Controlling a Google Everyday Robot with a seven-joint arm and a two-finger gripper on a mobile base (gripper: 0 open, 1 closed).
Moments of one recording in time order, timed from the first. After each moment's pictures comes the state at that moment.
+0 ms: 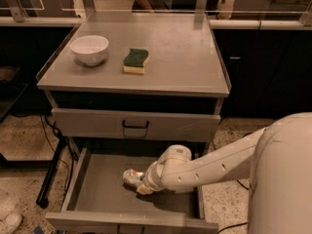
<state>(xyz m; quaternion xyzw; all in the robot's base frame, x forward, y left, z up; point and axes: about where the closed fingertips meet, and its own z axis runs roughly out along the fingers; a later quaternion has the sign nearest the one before) 0.517 0.038 0.446 -0.54 0.81 0.10 0.23</state>
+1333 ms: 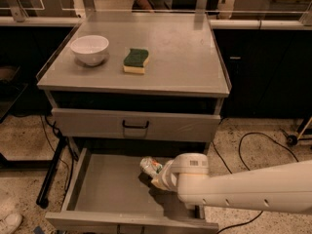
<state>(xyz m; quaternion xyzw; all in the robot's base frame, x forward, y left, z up) 0.515 -0.030 0.509 -0.44 0.85 0.01 0.29</state>
